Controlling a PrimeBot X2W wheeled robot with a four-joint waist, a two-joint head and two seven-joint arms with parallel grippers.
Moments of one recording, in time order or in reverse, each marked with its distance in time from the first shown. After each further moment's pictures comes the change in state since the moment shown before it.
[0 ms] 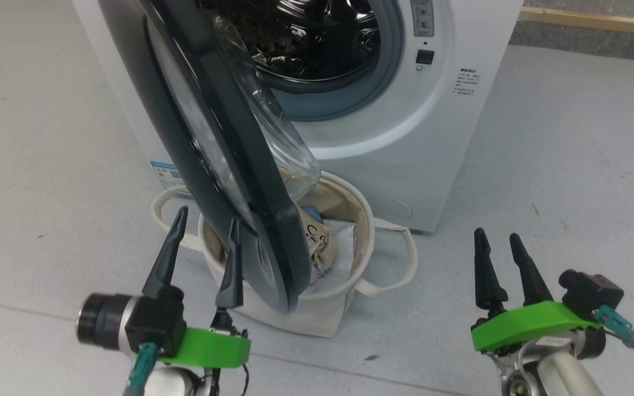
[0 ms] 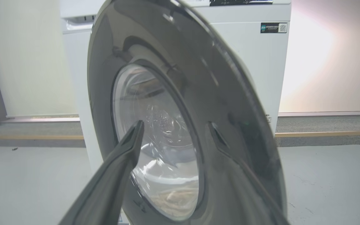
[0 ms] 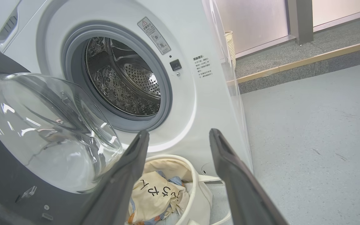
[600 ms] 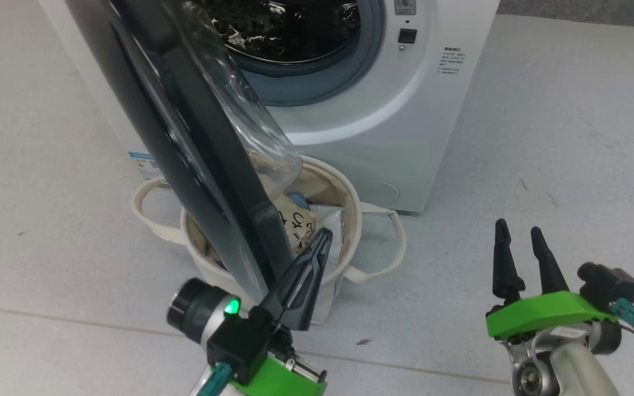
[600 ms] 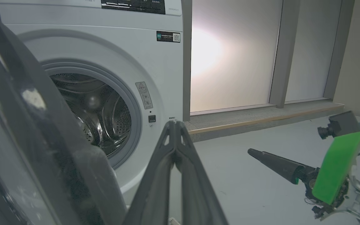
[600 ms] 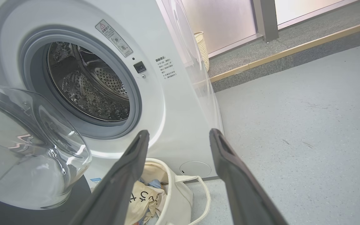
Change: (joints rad) left arm -0.035 0.003 -0.269 -0.148 0.011 -0.089 -0.001; right arm -0.026 0.015 -0.081 0.035 -0.021 0.000 0.000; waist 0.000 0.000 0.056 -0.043
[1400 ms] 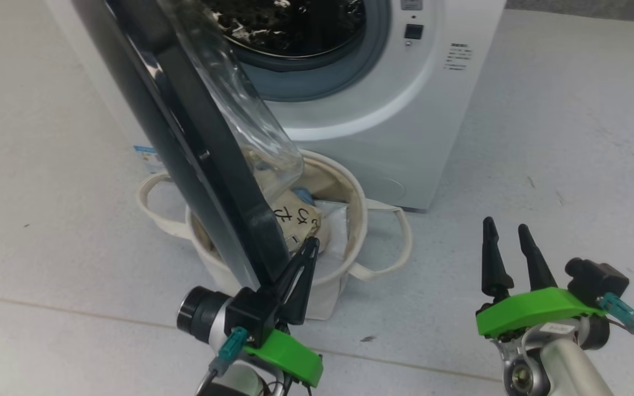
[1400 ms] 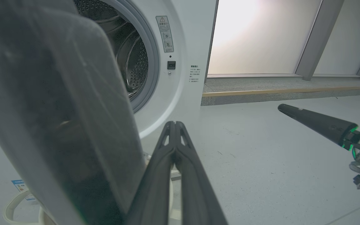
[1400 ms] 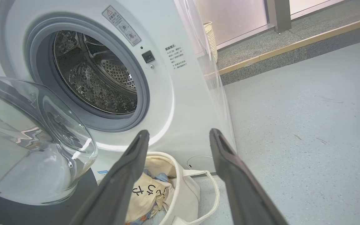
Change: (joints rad) left arm -0.106 -0.020 -0.041 0.329 -0.132 0.088 0.000; right arm -0.025 0.001 0.032 0.026 0.014 0.000 0.000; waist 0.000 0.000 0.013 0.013
